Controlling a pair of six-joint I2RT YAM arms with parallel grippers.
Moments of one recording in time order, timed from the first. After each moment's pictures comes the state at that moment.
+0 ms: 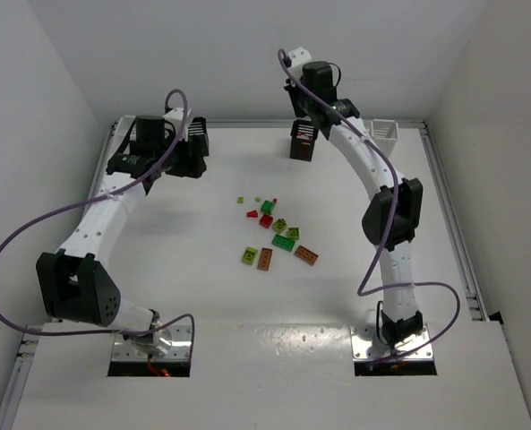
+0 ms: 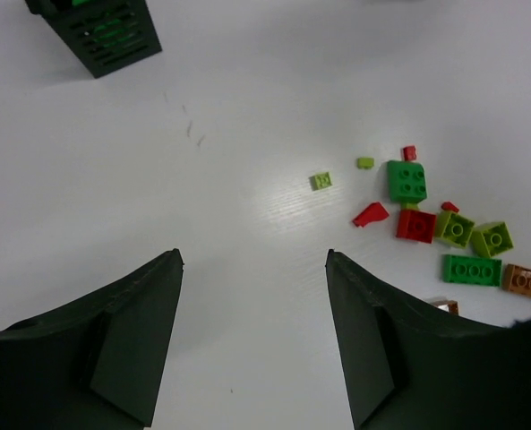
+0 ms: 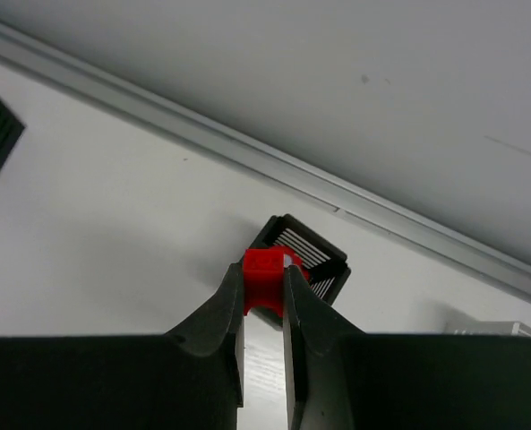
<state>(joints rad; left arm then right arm) -0.13 1.43 1.34 -0.51 0.19 -0.01 0.39 2.19 2.20 -0.45 0.10 -0.18</state>
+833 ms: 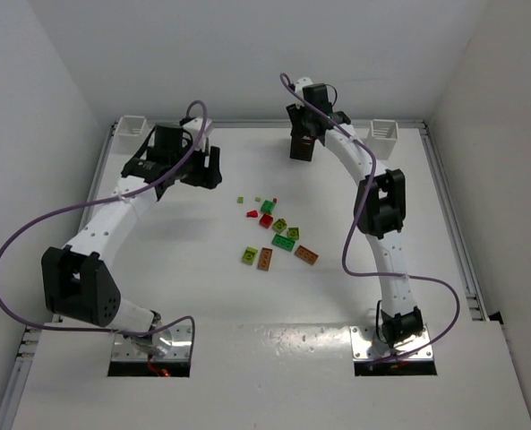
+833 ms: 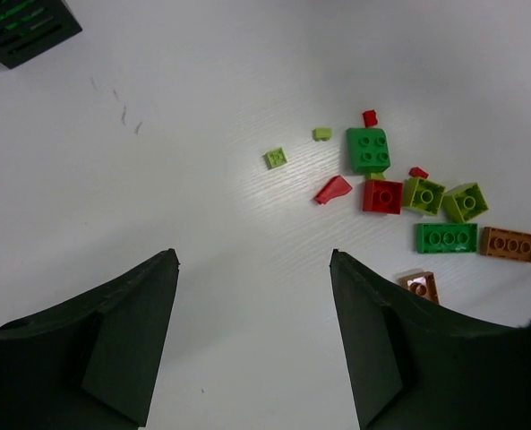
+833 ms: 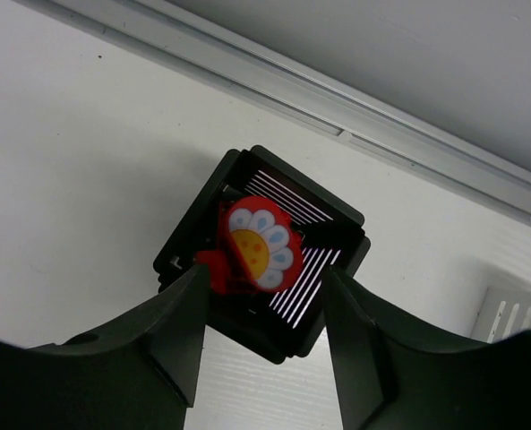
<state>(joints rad) -0.24 1.44 1.28 -0.49 0.21 0.00 0.32 2.45 2.27 -0.44 0.13 -0.19</state>
